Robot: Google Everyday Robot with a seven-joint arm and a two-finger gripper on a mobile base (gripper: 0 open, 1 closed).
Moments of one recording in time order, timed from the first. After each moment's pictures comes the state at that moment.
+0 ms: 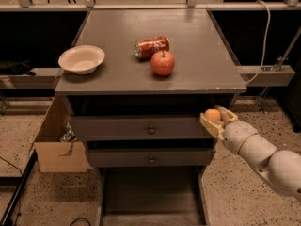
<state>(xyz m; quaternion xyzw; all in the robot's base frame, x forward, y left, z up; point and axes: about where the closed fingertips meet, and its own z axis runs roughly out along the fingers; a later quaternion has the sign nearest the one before) 0.581 -0.204 0.727 -0.20 0.72 0.17 0.64</state>
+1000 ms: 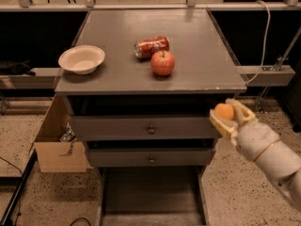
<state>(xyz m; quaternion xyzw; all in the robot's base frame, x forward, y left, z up) 0.521 -0.206 0.806 -0.24 0.65 0.11 0.71</state>
